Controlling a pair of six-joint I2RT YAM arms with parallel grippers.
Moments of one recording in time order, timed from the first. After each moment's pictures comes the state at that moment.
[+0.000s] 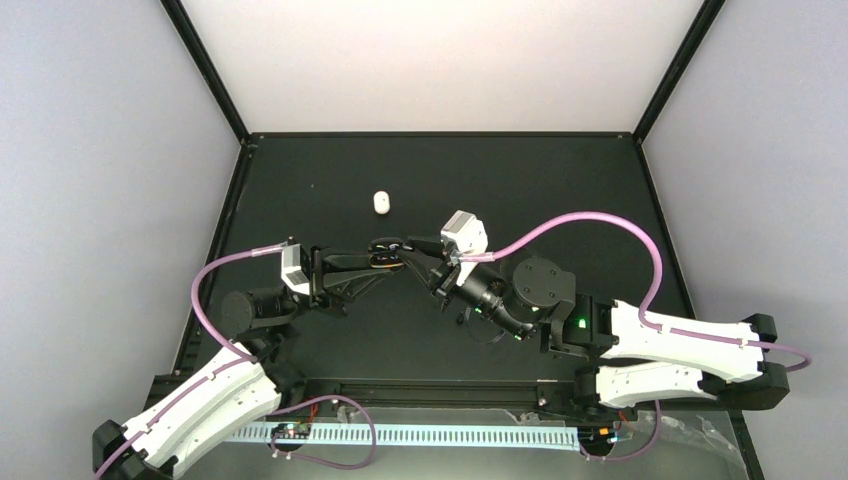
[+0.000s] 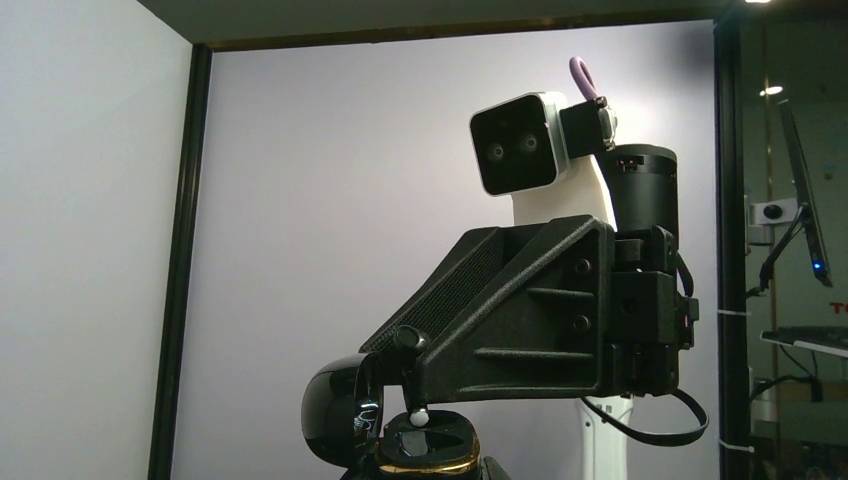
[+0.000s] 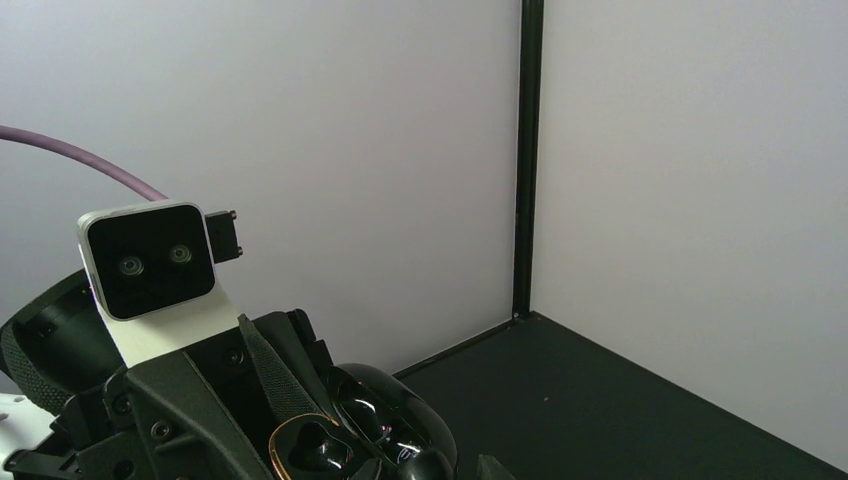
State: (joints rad) left arm -0.67 0.60 0.42 0.87 0.57 -0.48; right arm 1.41 1.06 1.13 0.04 0.45 0.03
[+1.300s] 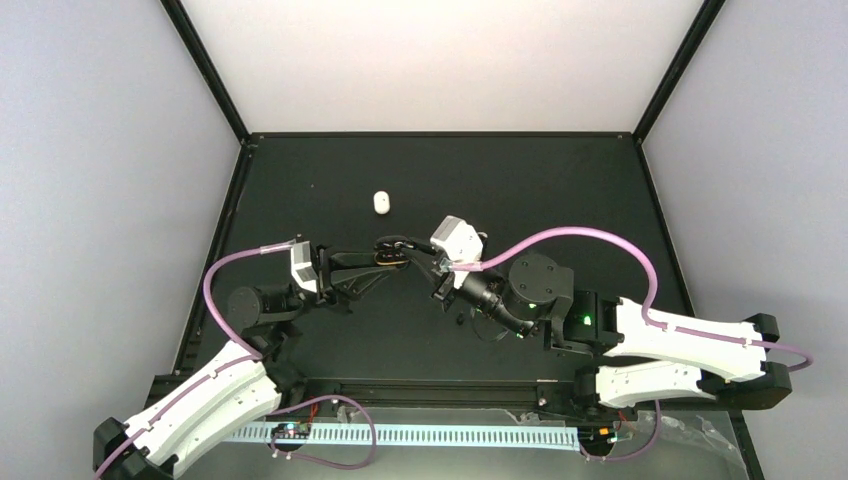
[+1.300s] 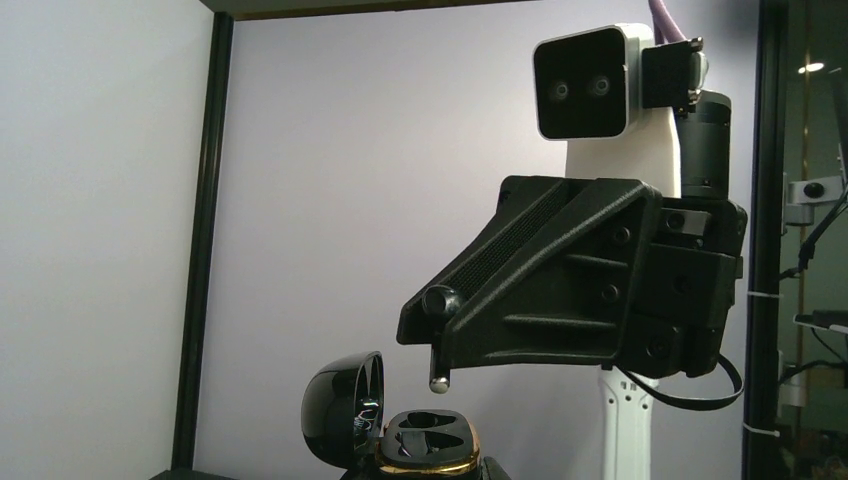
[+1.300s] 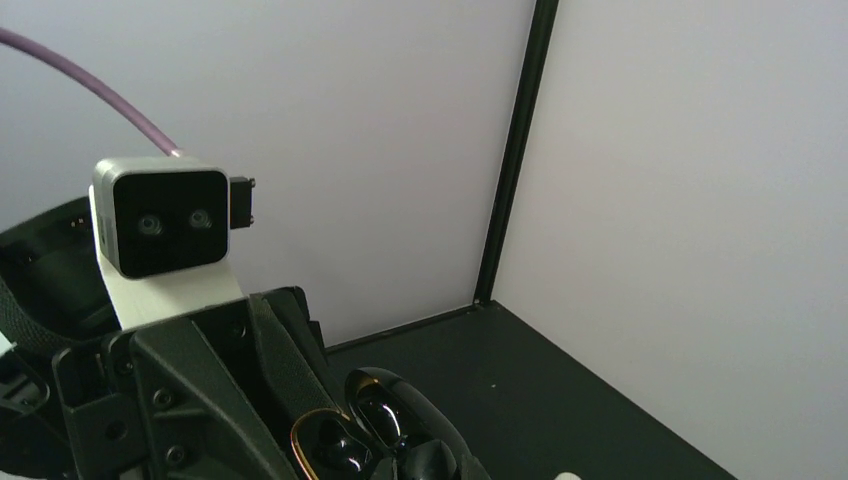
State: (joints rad) left arm -0.67 0.61 0.41 0.82 0.55 -0.44; right arm 1.41 1.07 1.18 -0.07 0.45 -0.11
